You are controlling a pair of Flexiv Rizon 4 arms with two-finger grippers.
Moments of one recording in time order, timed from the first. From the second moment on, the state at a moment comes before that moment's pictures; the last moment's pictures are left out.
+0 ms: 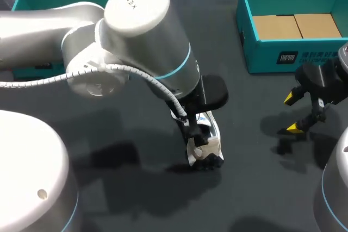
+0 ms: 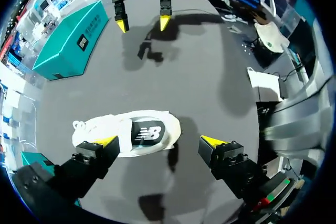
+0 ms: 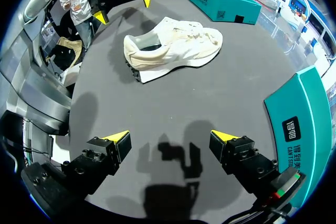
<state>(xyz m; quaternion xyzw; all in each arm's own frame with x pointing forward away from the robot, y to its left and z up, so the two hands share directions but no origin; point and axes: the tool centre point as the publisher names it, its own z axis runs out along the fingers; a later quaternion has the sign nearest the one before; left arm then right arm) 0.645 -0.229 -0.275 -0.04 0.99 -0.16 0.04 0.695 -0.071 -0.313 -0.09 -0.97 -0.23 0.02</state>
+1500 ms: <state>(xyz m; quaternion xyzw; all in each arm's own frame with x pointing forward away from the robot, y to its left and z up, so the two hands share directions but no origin) 0.632 -0.259 -0.377 -0.10 0.99 -0.01 -0.03 0.695 -0.071 -0.313 -0.09 -0.97 -0.23 0.02</state>
